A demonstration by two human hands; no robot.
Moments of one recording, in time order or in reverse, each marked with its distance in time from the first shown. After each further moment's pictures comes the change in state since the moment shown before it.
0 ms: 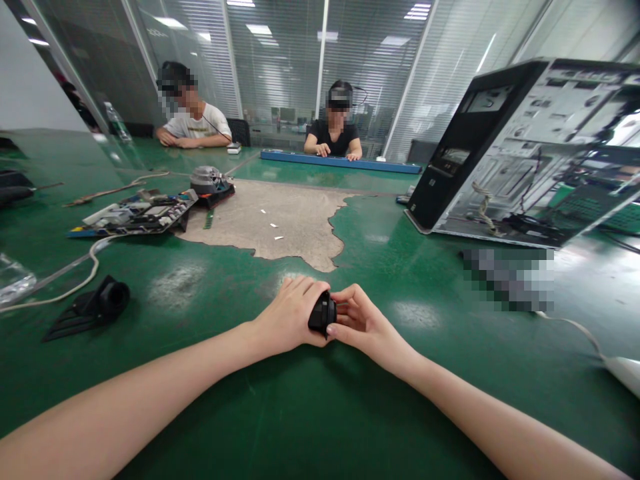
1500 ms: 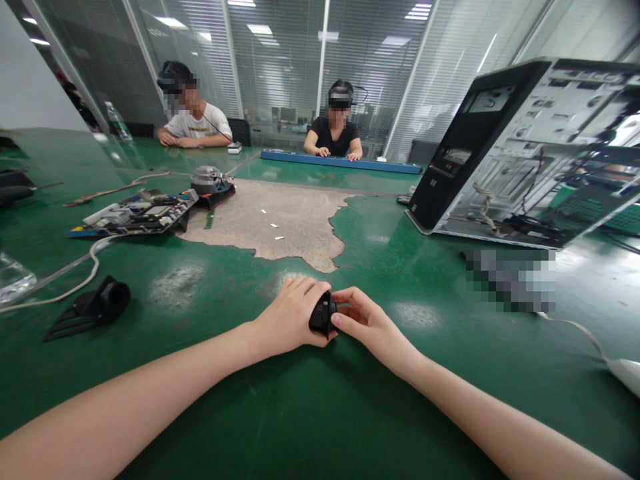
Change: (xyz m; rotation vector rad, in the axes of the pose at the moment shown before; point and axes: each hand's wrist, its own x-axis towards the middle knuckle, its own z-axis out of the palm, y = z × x) left_hand 0.001 0.001 -0.001 -0.023 -0.004 0.003; right_hand 0.003 -0.001 0.000 -0.056 0.044 0.037
